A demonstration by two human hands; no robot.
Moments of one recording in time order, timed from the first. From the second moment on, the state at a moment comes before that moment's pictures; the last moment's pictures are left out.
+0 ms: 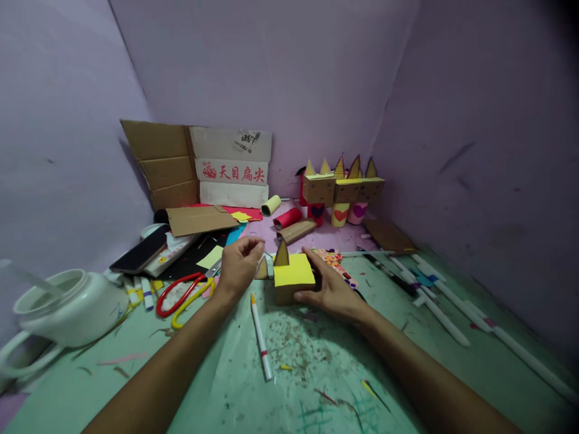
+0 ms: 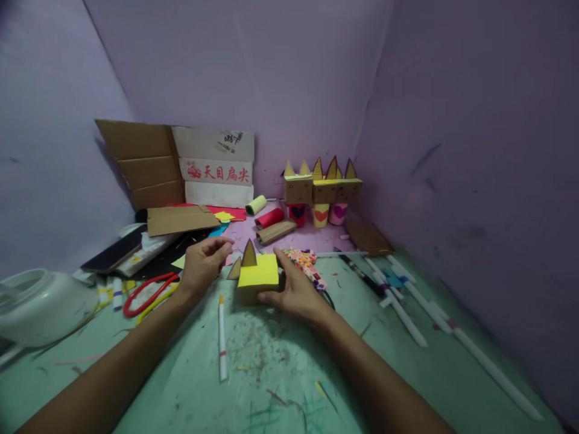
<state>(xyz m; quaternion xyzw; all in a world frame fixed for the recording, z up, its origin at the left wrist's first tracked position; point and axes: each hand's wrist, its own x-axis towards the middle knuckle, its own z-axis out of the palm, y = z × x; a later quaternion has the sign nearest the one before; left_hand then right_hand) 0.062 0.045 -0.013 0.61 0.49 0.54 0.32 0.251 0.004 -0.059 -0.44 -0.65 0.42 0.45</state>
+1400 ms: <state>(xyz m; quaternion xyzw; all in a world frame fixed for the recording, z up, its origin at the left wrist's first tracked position) 0.073 0.044 -0.009 0.69 0.45 0.46 0.33 0.251 -0.002 -0.052 -0.41 -0.73 0.21 0.51</state>
